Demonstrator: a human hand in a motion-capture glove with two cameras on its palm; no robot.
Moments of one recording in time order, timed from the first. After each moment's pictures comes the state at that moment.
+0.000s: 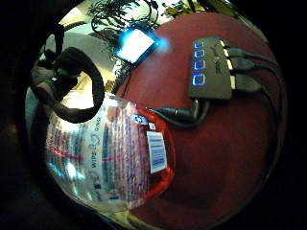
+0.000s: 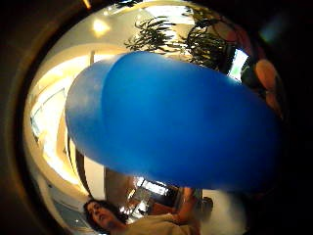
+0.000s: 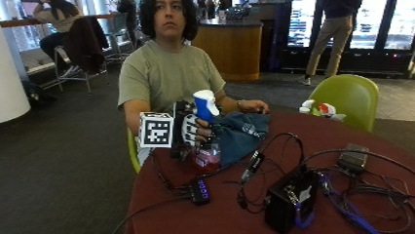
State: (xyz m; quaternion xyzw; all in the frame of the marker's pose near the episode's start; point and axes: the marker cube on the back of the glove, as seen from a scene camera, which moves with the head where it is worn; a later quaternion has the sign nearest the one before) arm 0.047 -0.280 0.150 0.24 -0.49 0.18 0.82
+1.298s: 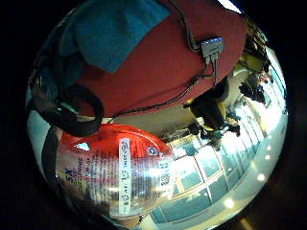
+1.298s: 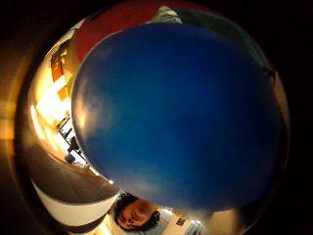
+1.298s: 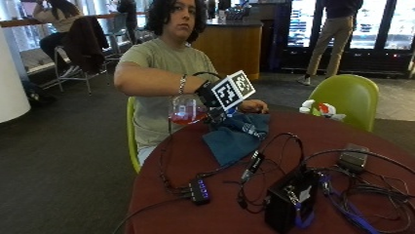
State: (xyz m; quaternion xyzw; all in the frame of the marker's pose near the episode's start) arm -0.112 -0.273 0.140 -0.48 0.04 0.05 0.88
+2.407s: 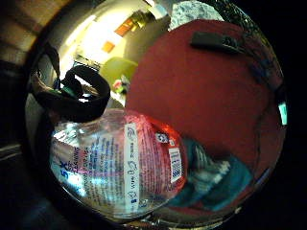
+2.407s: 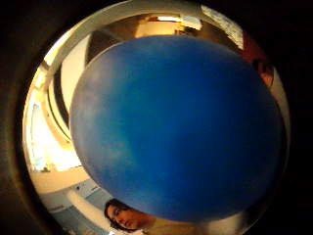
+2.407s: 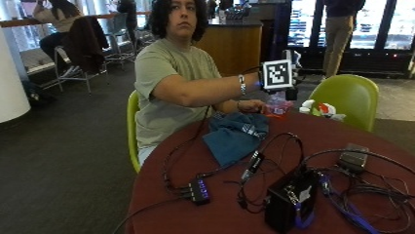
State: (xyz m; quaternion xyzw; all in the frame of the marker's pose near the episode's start) arm -0.311 -0.449 0.122 -0.06 -0.53 -0.11 0.84
